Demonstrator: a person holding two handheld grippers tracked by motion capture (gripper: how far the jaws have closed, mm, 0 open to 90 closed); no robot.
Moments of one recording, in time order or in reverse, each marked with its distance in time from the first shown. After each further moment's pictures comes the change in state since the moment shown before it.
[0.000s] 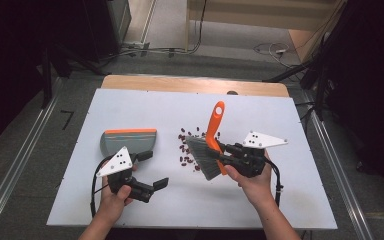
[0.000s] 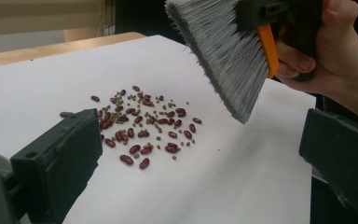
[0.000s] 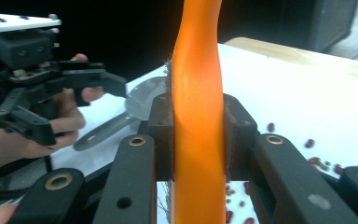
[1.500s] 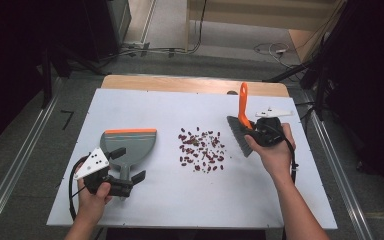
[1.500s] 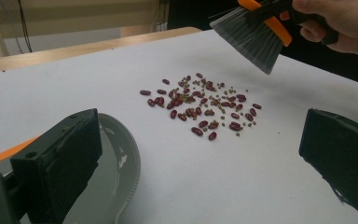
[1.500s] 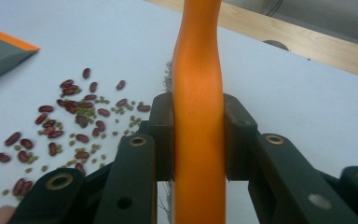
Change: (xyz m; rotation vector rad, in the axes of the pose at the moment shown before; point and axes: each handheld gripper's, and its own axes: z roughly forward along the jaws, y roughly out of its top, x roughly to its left) left arm 0.023 -0.011 -0.043 0.005 0.206 -0.003; right arm -0.094 0.016 -0.005 0.287 -0.510 0.032
